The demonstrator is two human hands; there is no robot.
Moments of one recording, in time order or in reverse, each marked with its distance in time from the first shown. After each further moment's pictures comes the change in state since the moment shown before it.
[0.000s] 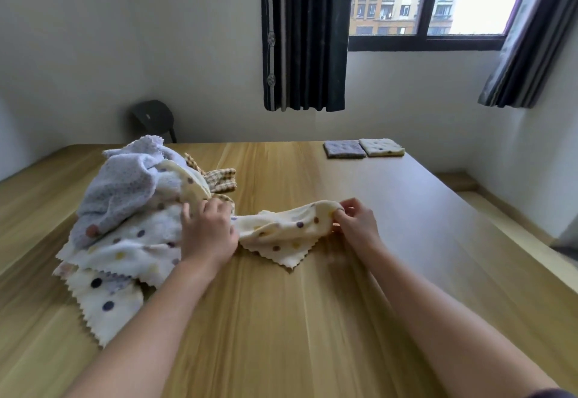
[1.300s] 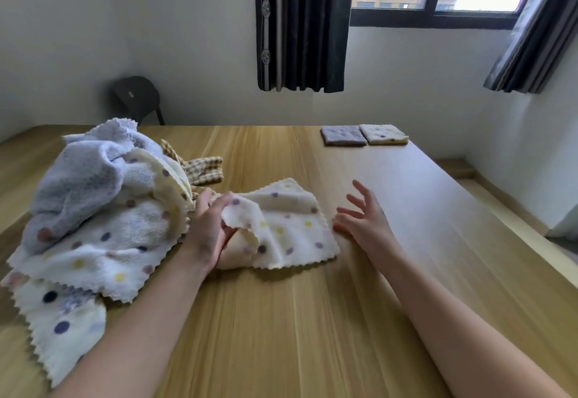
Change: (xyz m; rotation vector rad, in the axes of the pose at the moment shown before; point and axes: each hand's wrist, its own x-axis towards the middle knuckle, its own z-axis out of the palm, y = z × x) left_hand 0.027 0.034 0.013 -1.631 -0.272 -0.775; right_hand 0.009 0.006 -0.022 0.126 -0.105 0.002
